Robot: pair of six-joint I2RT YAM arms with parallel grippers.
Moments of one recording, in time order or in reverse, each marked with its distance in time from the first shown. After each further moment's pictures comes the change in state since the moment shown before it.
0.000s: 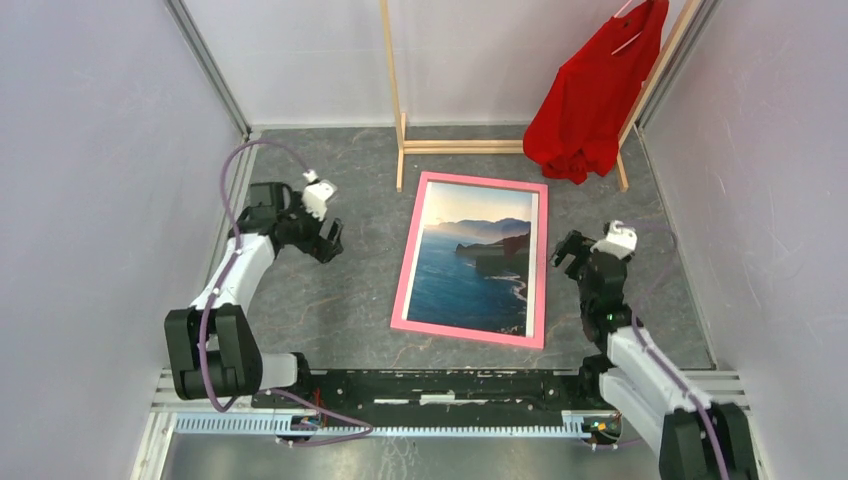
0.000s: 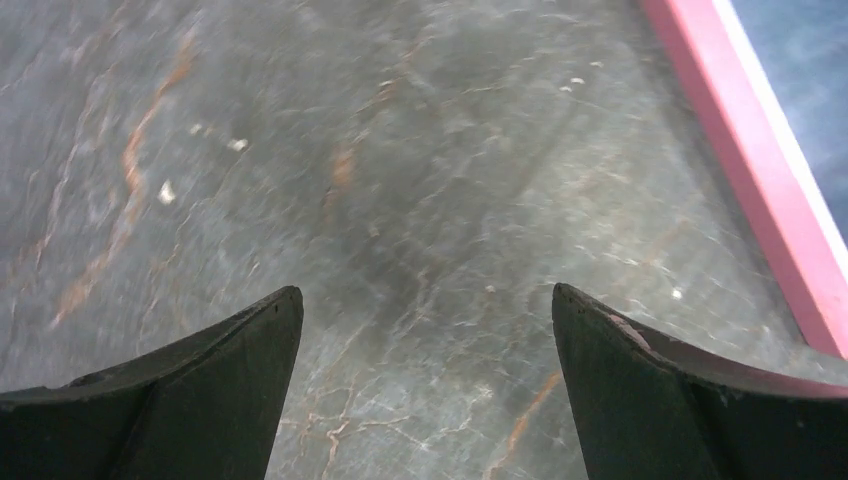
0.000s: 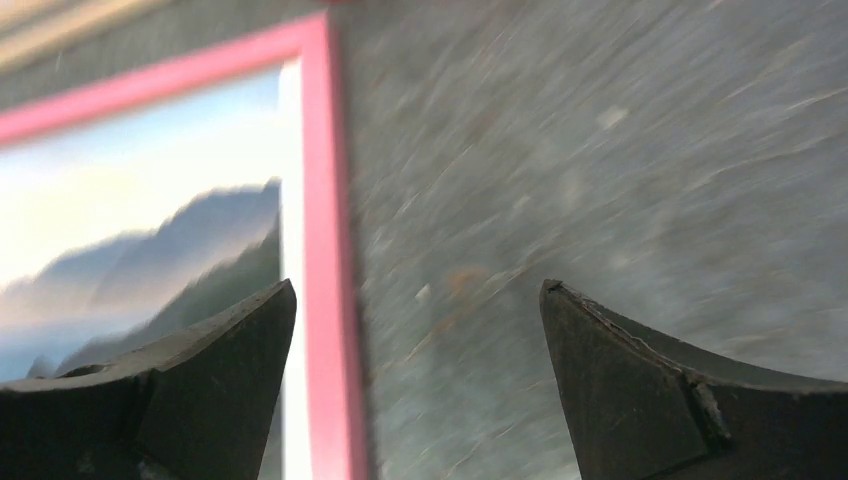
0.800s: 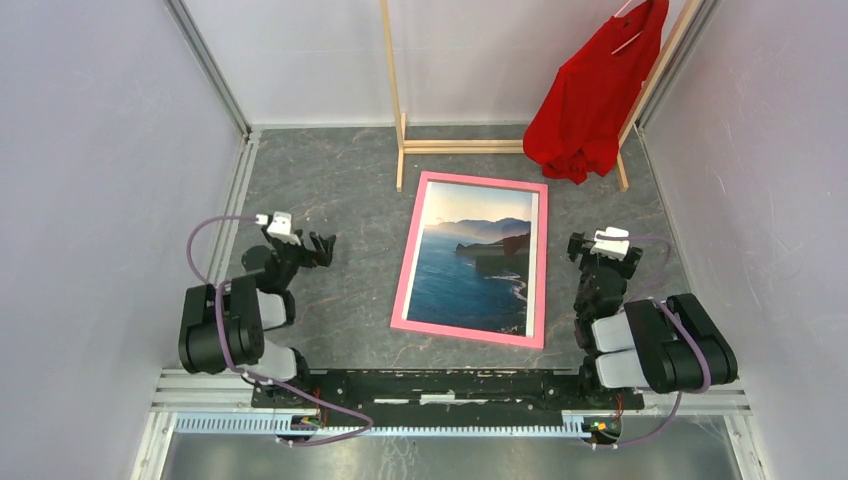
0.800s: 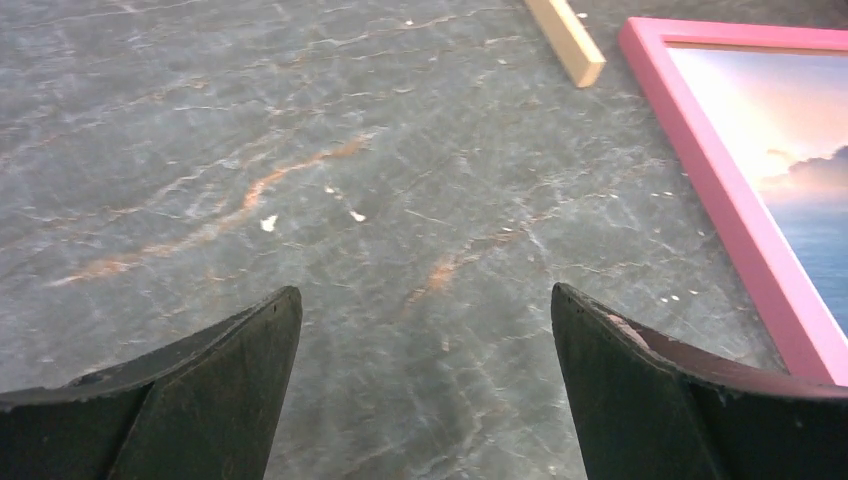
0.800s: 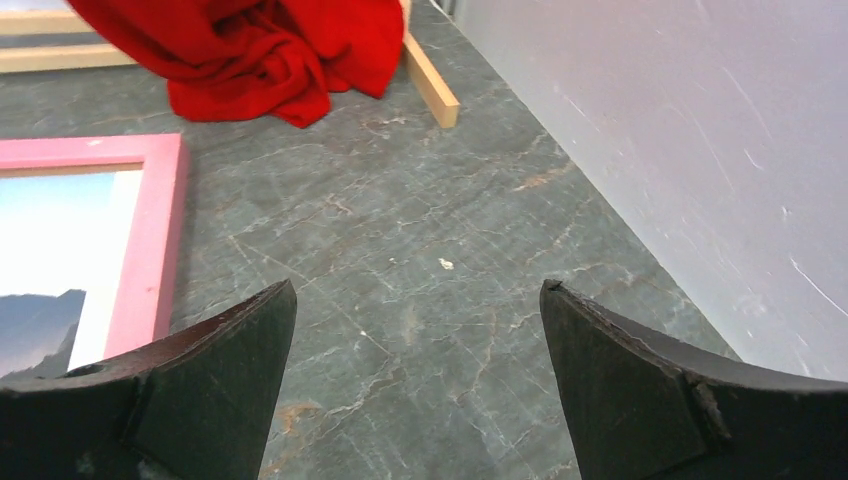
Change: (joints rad) left arm 0.208 0.119 -0.668 1.522 0.043 -0.618; right arm -0.037 0.470 -0.217 1.139 0.285 -0.544
